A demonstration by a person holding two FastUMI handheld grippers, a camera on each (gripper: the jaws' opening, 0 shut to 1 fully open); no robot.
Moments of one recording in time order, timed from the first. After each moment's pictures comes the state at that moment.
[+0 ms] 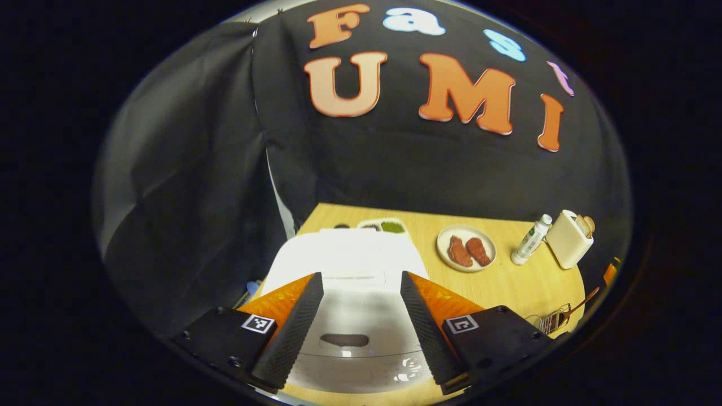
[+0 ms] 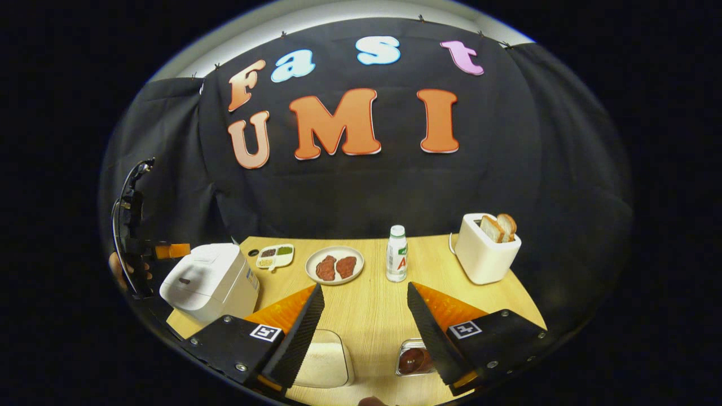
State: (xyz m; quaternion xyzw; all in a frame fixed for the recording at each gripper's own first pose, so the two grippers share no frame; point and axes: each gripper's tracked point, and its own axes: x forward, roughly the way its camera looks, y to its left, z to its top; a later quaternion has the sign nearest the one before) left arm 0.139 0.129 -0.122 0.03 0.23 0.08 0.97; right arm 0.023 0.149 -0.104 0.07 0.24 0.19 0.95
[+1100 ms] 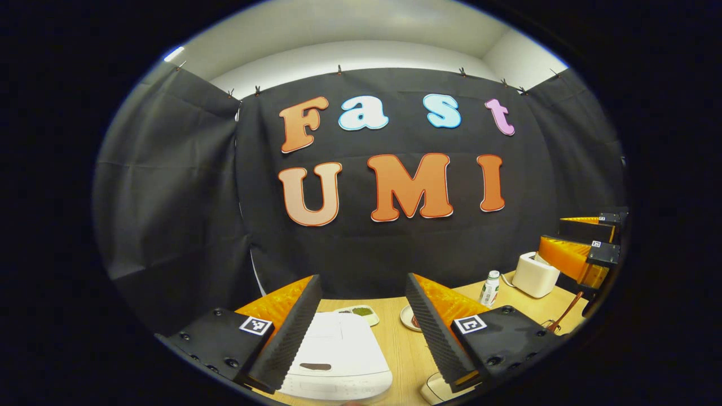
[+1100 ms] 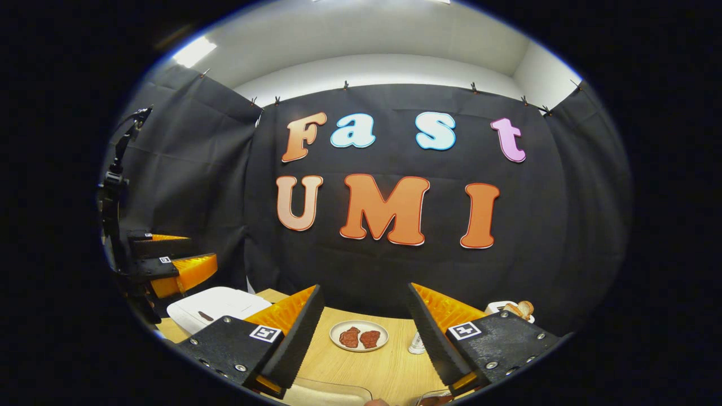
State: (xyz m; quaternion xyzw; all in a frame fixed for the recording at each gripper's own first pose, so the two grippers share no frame) left arm 0.075 0.047 -0.012 0.07 0.02 0.01 1.00; right arm 0.021 0.229 0.009 0.05 0.02 0.25 0.97
